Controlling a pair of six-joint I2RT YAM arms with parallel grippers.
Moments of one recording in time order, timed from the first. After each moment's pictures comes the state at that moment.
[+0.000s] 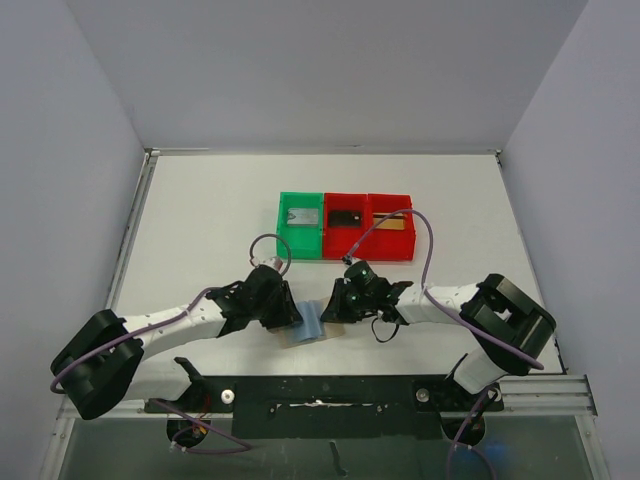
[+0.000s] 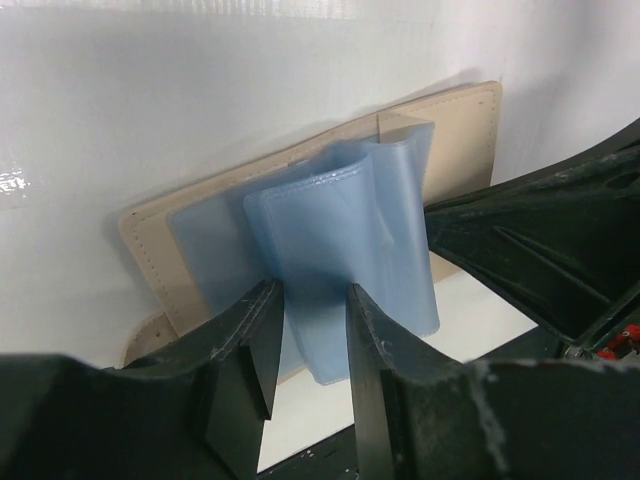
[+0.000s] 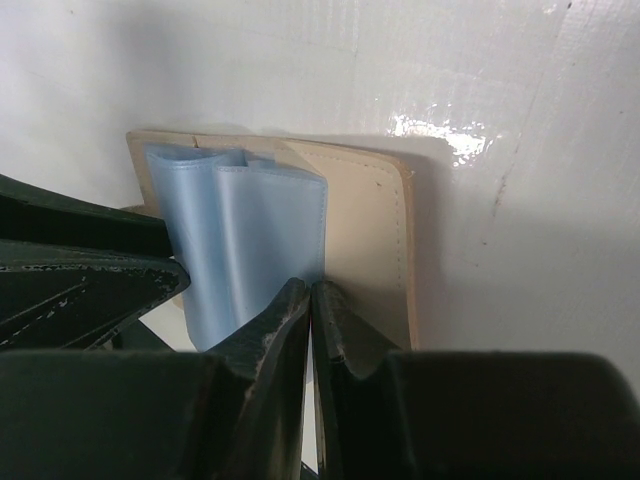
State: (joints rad) left arm -0.81 1.27 0.51 -0.16 0.04 -0.96; right arm 0.84 1.55 0.61 0.08 -0.20 0.91
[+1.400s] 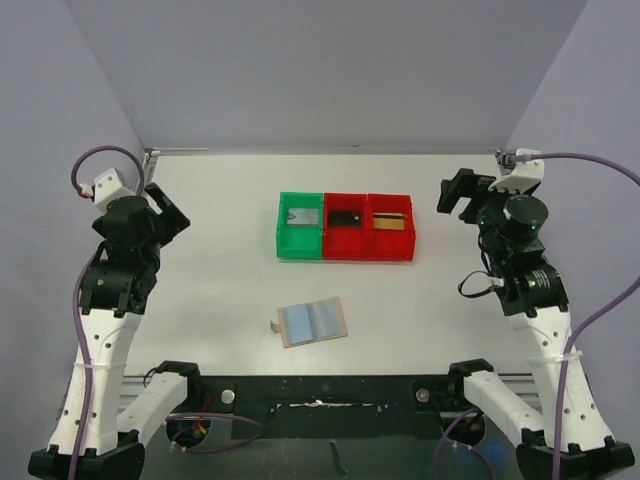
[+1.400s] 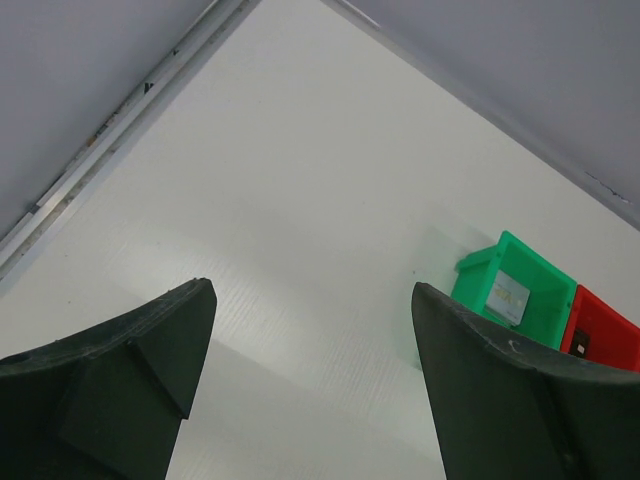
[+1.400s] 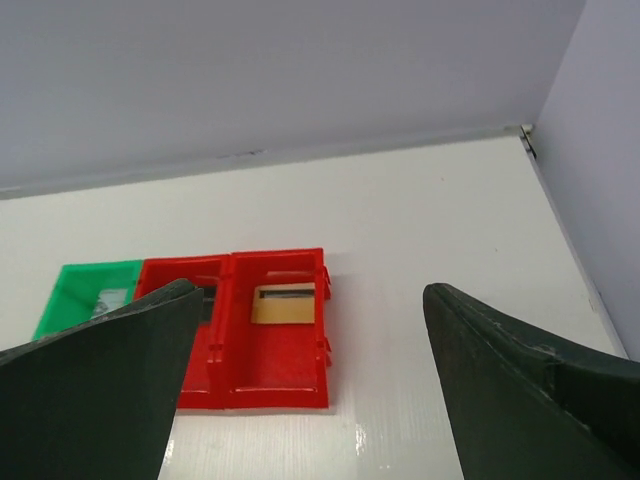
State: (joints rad) left arm -0.11 0.89 1.15 -0.70 -0.40 -0.56; right arm 0.16 0.91 1.11 -0.37 0.19 0.19
